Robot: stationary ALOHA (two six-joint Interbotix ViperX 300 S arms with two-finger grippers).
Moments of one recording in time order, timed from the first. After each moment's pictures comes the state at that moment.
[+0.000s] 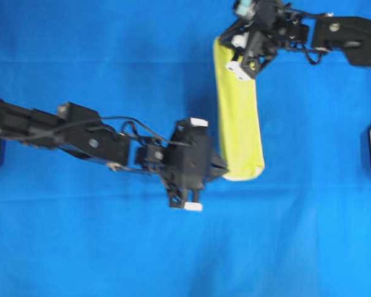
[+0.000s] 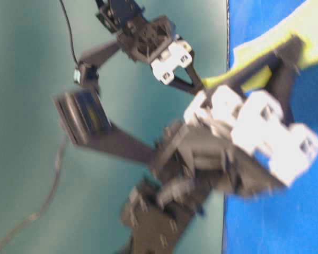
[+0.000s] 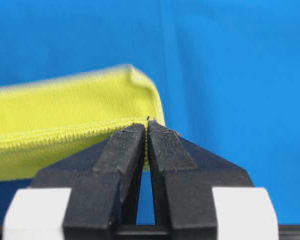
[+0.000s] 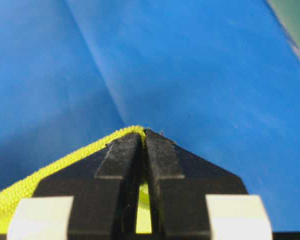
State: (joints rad) left arm -0.12 0.28 0.47 -0.03 -0.23 0.04; right arm -0.48 0.03 0.62 -0.47 0.02 0.45
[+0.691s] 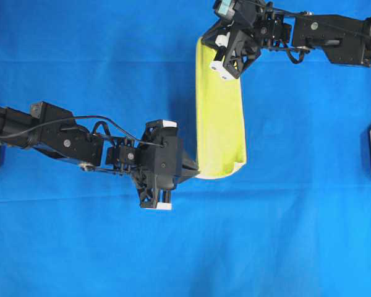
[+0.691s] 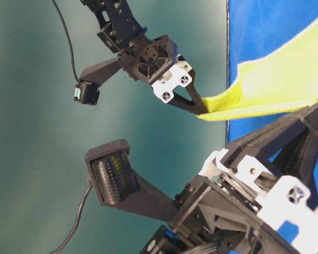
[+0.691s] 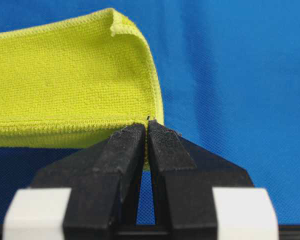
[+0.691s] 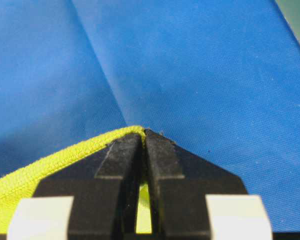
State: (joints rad) left arm -0.12 0.22 0.61 -0.03 -0.26 0.04; right arm -0.46 0.08 0.57 -0.46 0.02 0.46
